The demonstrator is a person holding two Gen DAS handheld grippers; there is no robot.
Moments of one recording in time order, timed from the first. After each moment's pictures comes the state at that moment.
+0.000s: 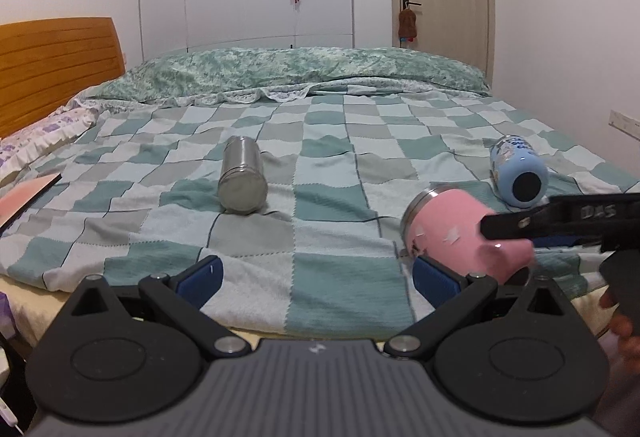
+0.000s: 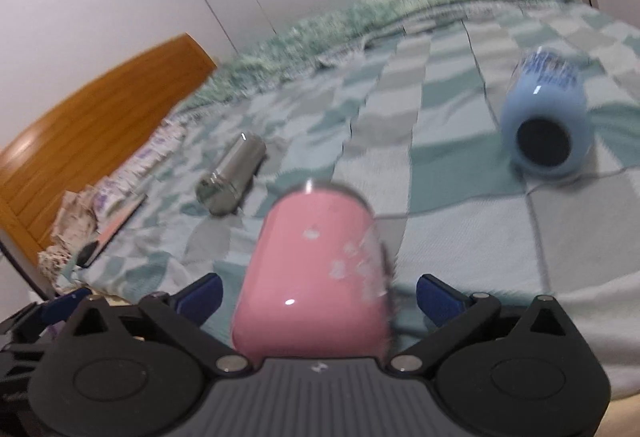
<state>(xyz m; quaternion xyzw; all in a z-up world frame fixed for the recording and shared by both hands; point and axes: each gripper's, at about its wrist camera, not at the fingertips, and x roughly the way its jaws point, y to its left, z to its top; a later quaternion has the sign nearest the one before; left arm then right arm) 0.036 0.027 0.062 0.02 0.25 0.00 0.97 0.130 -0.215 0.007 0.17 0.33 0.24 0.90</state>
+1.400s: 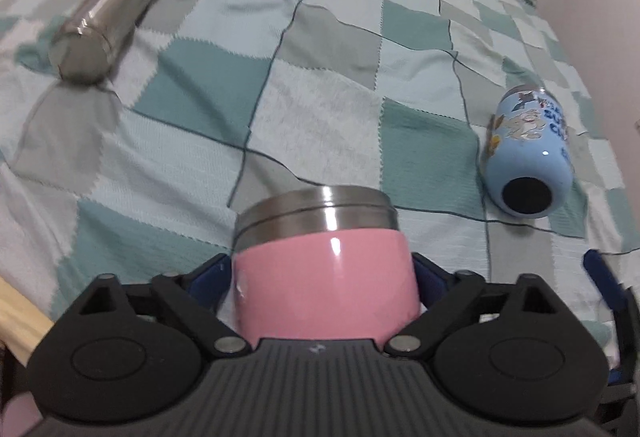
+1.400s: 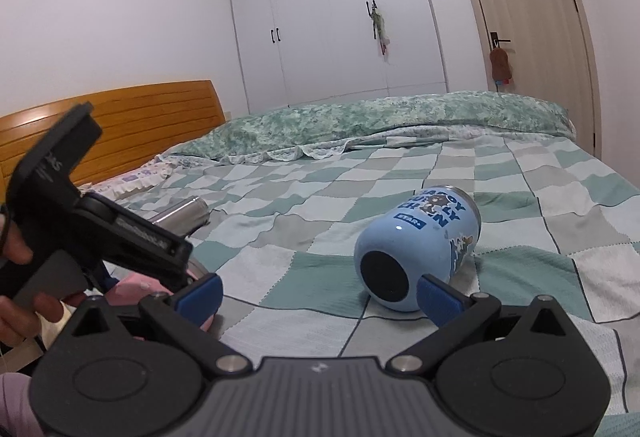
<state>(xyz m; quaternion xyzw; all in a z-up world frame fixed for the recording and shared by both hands) 0.219 -0.053 0.026 -0.15 0.52 0.00 0.84 0.147 -0.324 0.002 0.05 0.18 0.23 0.95</state>
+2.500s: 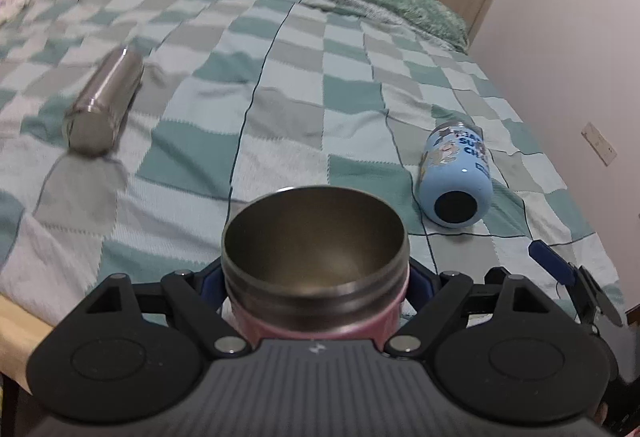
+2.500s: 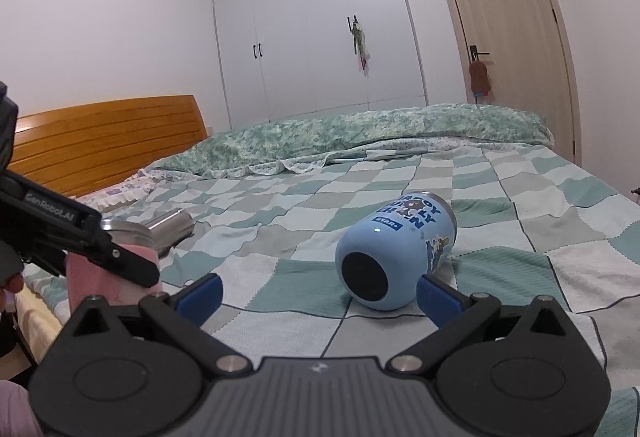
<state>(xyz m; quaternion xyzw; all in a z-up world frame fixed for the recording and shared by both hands) 0.155 -0.054 0.069 -0.10 0.40 -0.06 0.91 0.131 -0.331 -0.002 0.06 0.16 0.20 0.97</state>
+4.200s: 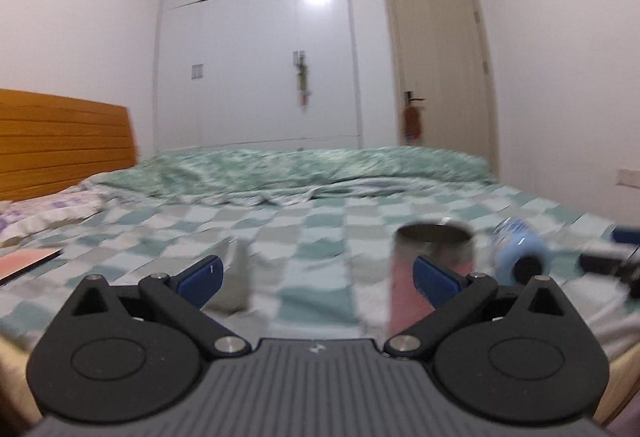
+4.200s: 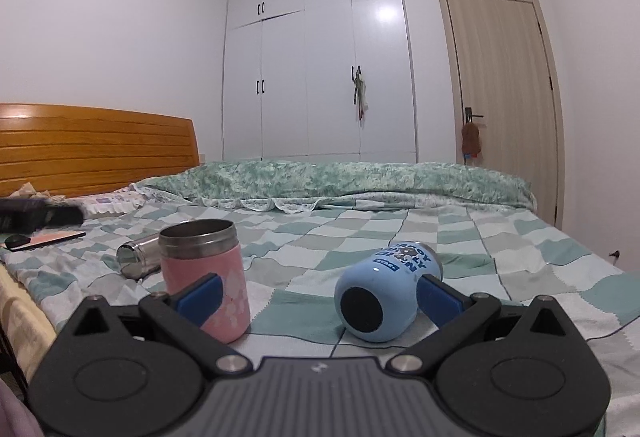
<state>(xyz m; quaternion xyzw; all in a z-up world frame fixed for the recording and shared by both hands) 0.040 -0.009 0.042 0.03 0.07 0.03 1.00 0.088 -0.314 0.005 0.01 0.07 0.17 0.98</state>
